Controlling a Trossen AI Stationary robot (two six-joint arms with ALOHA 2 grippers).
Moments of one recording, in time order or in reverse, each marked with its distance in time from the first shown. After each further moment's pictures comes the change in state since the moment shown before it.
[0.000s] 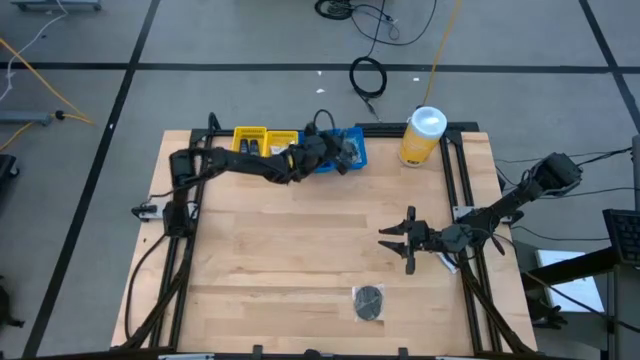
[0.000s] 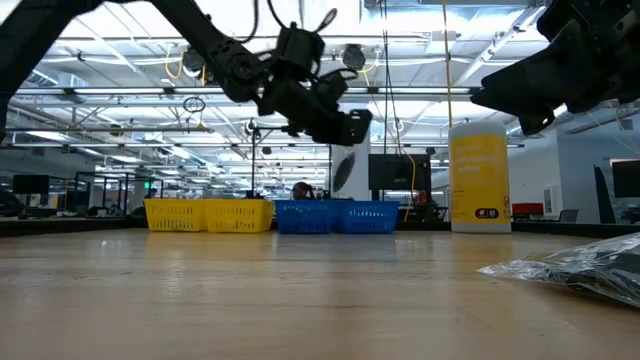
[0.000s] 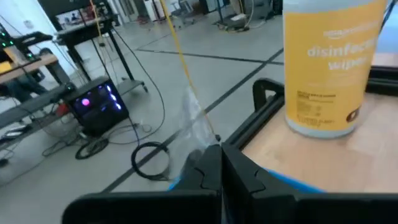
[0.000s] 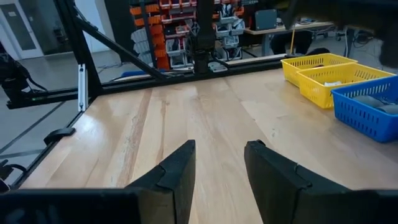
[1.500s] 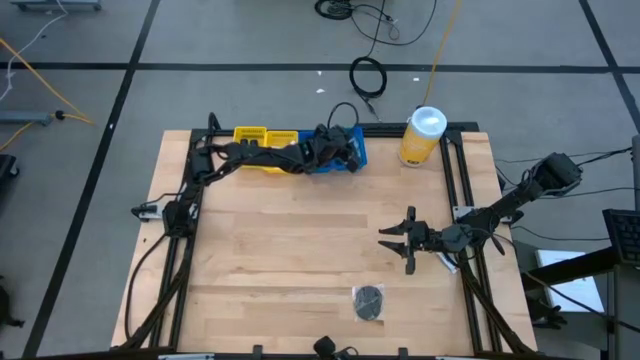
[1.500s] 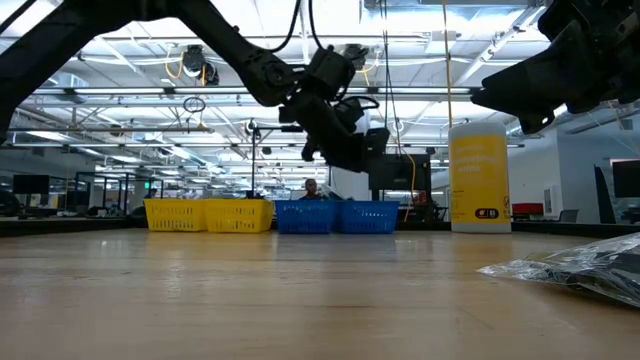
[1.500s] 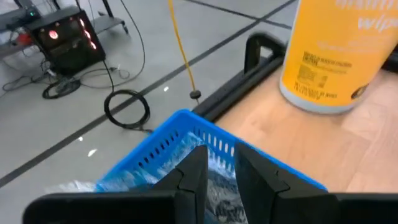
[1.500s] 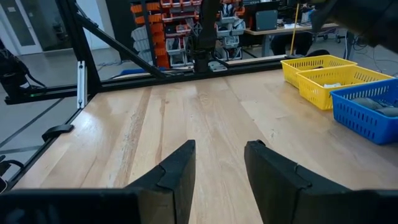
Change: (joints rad) left arm 0.037 0.161 0.269 -0.351 0.080 -0.247; right arm 0.000 0.000 0.000 0.000 0.000 -0.018
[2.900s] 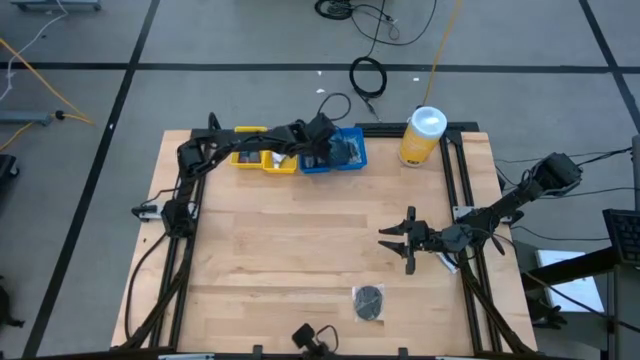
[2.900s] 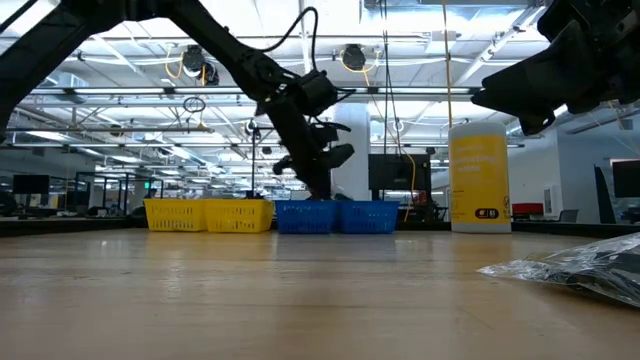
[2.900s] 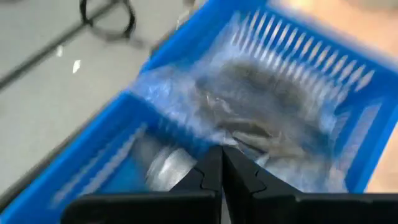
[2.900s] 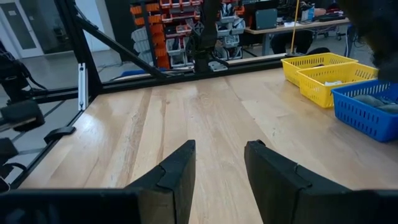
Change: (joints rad) left arm 0.130 -0.057 0.021 -0.473 0.233 -0.071; right arm 0.000 0.000 0.000 0.000 0.000 0.018
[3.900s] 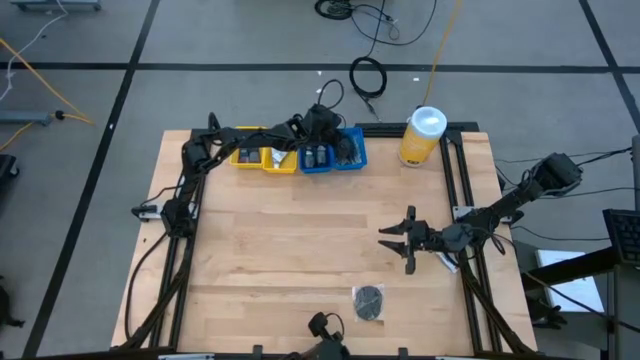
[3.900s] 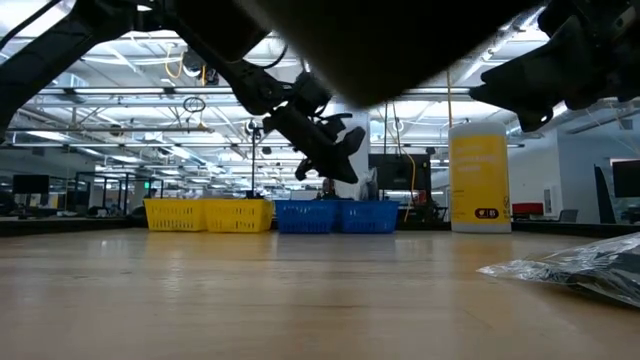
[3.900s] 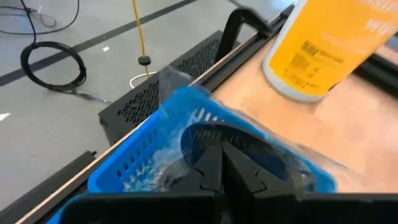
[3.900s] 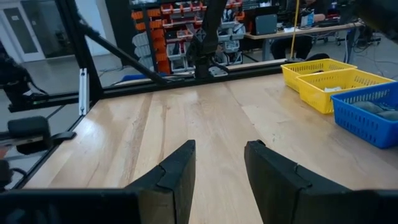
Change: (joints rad) left arm 0.052 0.057 0.002 0.362 0.209 -0.035; right arm -0.005 0.000 0.000 0.023 -0.001 -0.018
